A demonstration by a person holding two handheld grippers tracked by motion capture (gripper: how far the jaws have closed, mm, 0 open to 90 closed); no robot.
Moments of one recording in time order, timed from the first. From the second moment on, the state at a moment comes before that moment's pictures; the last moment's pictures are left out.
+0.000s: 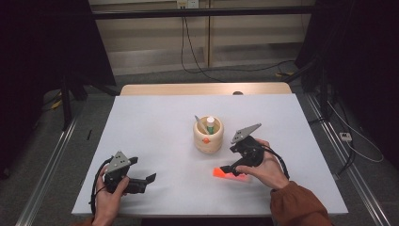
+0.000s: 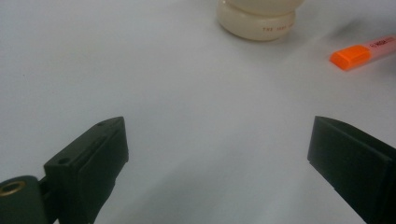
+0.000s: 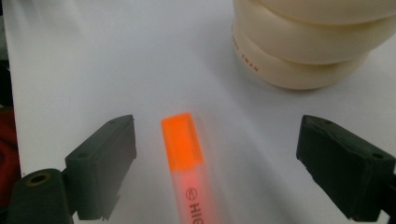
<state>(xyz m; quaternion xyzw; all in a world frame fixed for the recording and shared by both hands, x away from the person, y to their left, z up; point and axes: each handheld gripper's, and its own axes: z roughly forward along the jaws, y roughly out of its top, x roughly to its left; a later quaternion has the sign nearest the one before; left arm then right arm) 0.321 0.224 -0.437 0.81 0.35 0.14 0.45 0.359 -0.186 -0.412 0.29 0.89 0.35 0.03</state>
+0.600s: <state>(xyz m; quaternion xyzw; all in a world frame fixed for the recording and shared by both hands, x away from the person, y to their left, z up) 0.321 0.224 -0.437 0.81 0.35 0.14 0.45 0.359 -0.167 -0.429 0.25 0.93 0.28 0.01</state>
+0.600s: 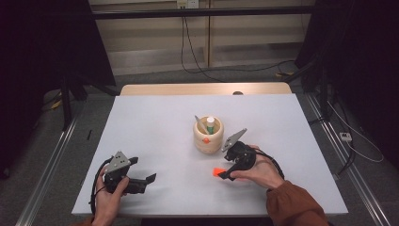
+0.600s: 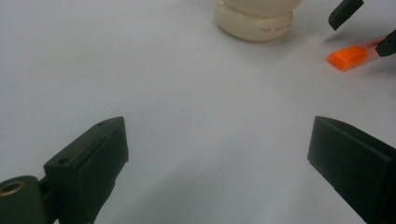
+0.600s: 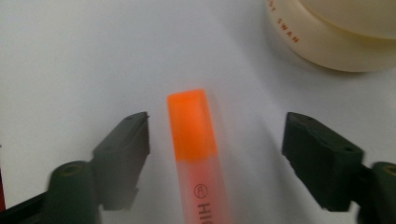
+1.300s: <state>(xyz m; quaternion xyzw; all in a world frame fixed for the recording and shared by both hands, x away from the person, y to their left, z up) 0.321 0.223 -0.438 0.81 0.34 0.13 0.45 0.353 -0.155 -0.438 0.22 0.94 0.25 0.02</state>
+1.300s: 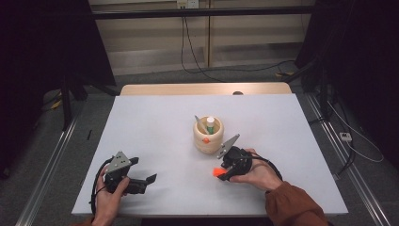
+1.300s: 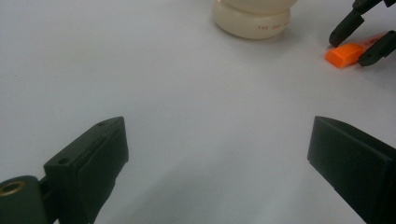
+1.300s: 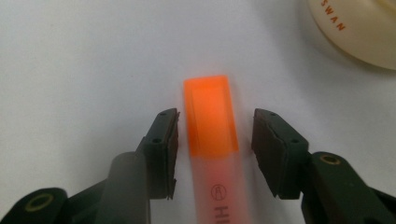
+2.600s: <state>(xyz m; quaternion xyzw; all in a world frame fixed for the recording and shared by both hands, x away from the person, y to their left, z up) 0.321 0.222 -0.438 0.81 0.34 0.13 0.45 0.347 -0.155 -0.438 0.24 0.94 0.25 0.03</state>
